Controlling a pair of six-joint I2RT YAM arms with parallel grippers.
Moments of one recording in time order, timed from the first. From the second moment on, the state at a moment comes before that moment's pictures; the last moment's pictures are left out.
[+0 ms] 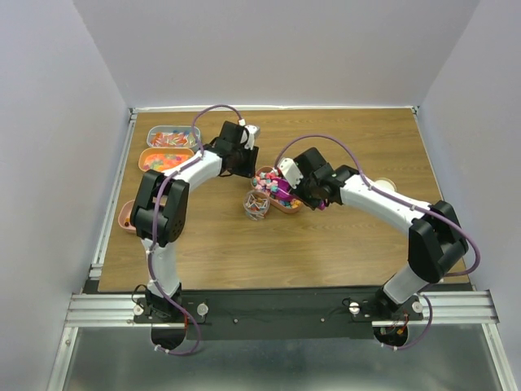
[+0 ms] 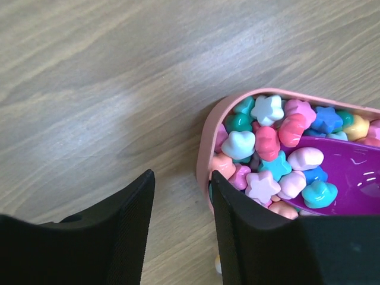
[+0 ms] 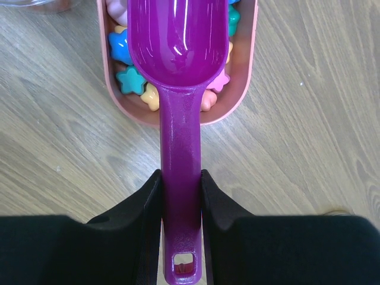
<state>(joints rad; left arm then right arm) -0.40 1.94 1.40 -0.30 0.19 -0.08 0.67 1.61 1.17 -0.59 0.07 -0.38</state>
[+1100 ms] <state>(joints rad) -0.45 2.02 1.47 -0.34 0.18 -0.05 0.67 1.73 1.40 -0.81 0.08 -0.40</state>
